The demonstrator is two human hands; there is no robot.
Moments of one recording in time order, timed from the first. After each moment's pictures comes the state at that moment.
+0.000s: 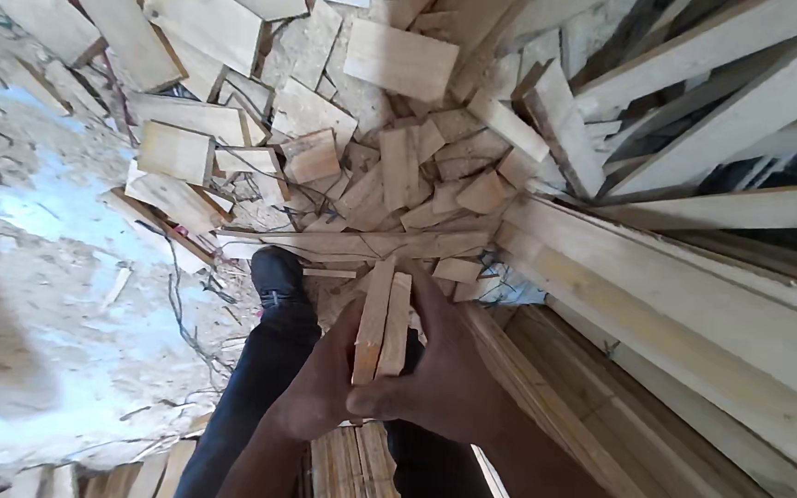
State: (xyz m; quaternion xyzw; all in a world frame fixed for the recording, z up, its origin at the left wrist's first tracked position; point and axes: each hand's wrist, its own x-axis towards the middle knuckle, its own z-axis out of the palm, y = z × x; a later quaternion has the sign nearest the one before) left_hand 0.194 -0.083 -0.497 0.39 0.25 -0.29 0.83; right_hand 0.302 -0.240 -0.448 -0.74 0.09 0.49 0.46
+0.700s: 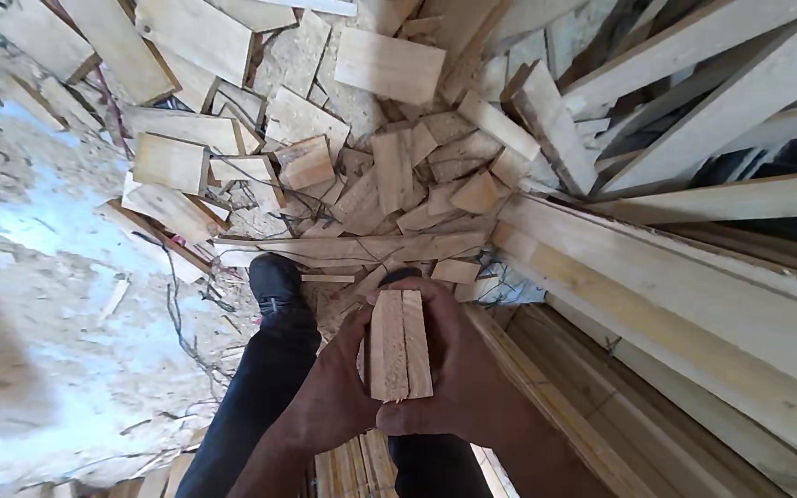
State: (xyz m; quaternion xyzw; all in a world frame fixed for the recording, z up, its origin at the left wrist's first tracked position) left_hand 0.199 -0.089 -0.489 0.61 0.21 -0.32 0.70; right_hand 0.301 -0.253 -0.445 -0.64 0.12 0.51 0.57
